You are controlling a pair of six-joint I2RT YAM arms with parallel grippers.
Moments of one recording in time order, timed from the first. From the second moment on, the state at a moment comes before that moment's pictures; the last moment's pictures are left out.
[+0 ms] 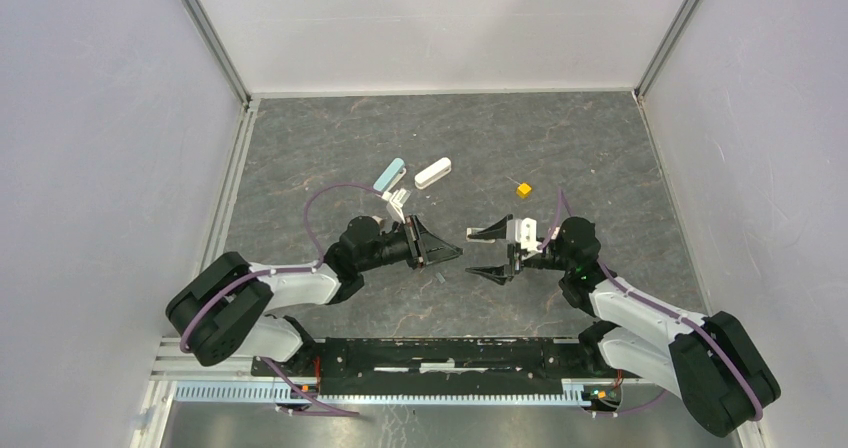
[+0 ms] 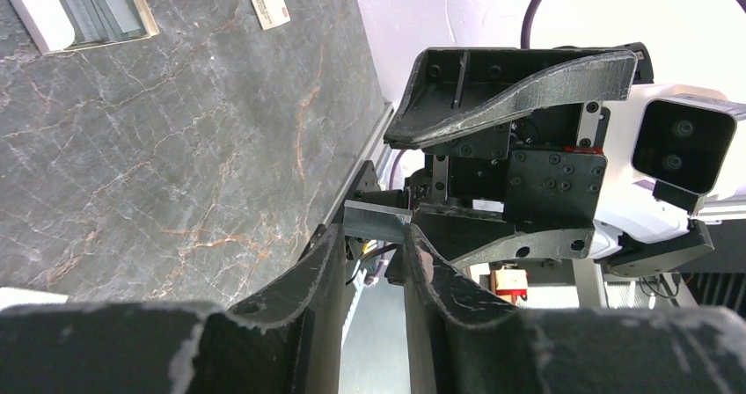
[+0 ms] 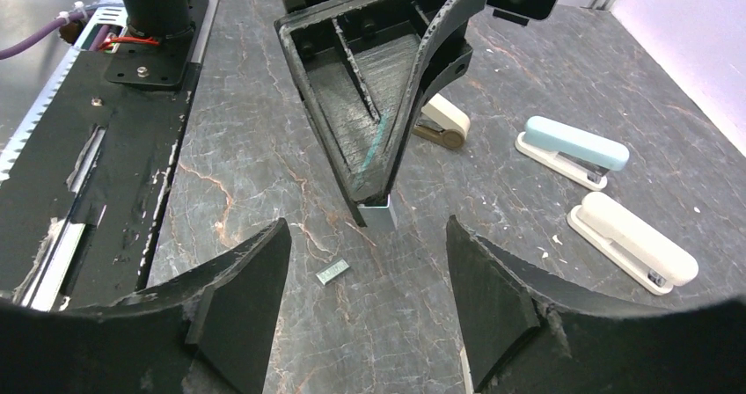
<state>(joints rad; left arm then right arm) -0.77 1.36 0.38 0.86 0.45 -1.16 0.49 1.03 0.25 0.75 -0.97 -0.24</state>
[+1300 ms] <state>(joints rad) -0.81 1.47 0.38 1.03 0.45 -1.25 0.52 1.01 0.25 0.66 -0.90 -0.33</state>
